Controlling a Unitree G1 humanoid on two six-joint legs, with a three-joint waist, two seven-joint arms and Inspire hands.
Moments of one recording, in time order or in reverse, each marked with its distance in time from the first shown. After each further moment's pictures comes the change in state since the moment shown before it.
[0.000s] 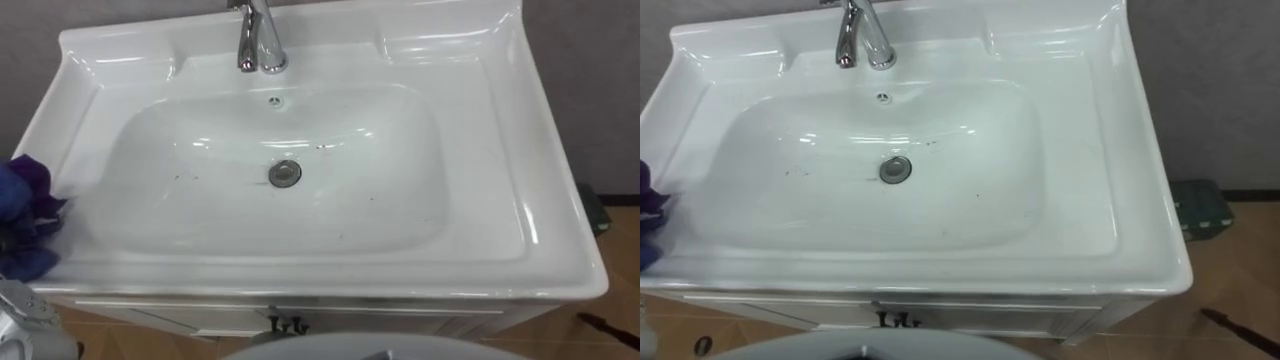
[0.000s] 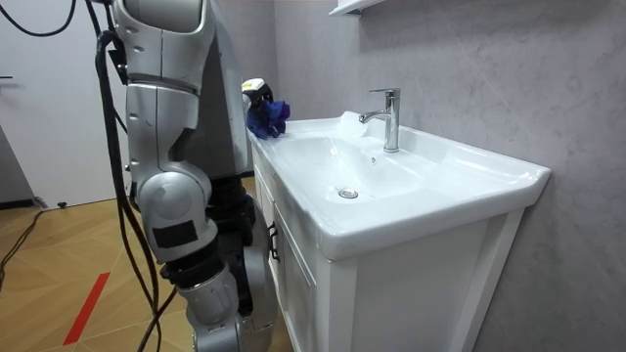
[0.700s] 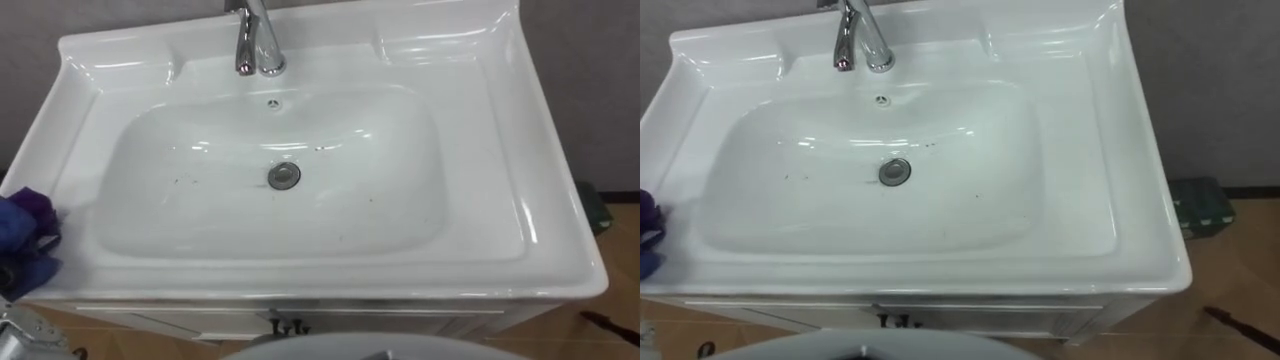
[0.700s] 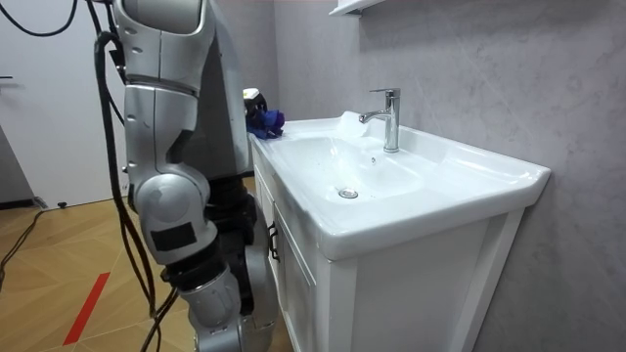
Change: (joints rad) left arm 0.032 -0.001 -0.007 0.181 -0.089 -0.034 0.101; right arm 0.008 -0.018 0.001 -0.039 -0.009 0.043 -0.003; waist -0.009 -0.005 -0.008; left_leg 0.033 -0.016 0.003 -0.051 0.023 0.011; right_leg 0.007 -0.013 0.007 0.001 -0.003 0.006
